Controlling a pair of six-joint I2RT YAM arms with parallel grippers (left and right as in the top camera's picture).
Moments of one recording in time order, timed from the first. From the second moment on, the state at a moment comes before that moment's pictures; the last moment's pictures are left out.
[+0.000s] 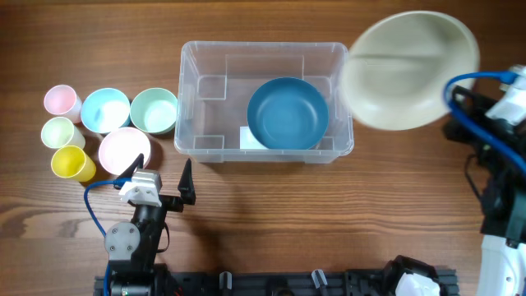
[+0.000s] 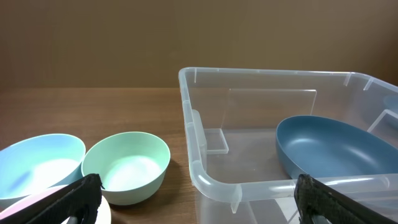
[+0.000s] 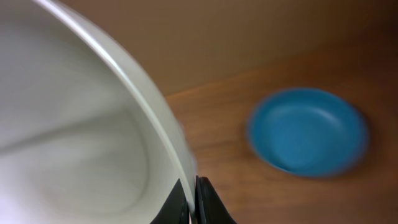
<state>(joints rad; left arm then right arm) 0.00 0.03 0.02 -0.07 0.15 -0.06 -0.31 0.94 1.13 -0.64 -0.43 0.18</state>
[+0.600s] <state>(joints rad) 0.00 0.03 0.02 -0.07 0.15 -0.06 0.34 1.44 1.16 -0.48 0.06 0.11</state>
